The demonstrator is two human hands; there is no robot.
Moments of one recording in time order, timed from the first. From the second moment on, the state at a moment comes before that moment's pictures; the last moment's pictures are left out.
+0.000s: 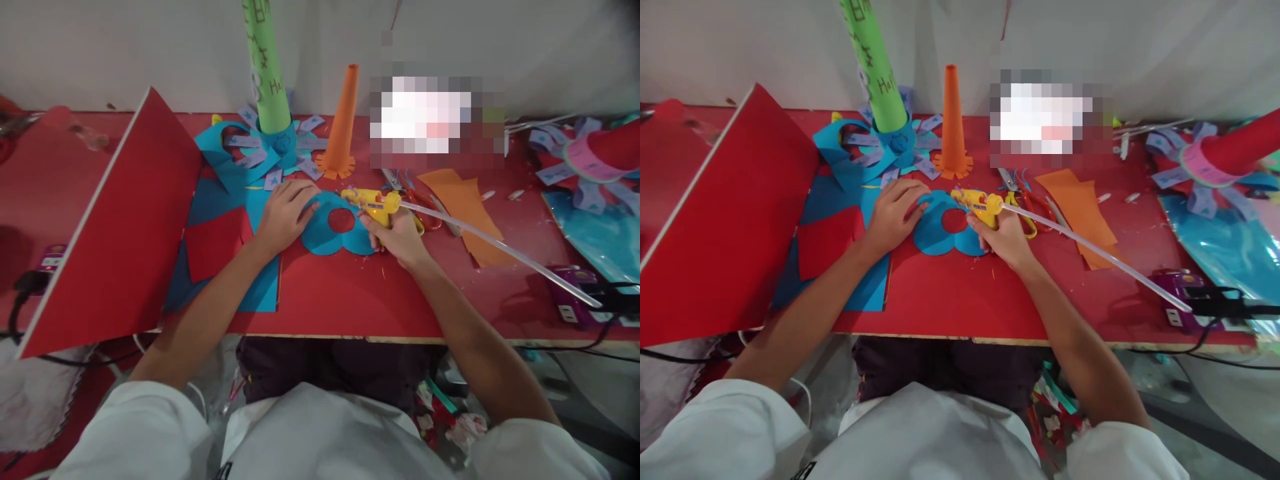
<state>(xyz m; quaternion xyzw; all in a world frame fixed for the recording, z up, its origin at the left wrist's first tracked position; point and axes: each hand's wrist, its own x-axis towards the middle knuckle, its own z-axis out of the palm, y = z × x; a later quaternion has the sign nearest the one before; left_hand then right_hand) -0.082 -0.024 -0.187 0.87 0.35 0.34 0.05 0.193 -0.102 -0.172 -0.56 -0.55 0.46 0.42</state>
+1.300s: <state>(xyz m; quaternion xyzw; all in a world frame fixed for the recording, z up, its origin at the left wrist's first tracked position) -0.069 -0.066 -0.183 0.92 0.19 0.34 -0.09 0.191 -0.109 -0.188 -0.52 -0.74 0.13 0.39</state>
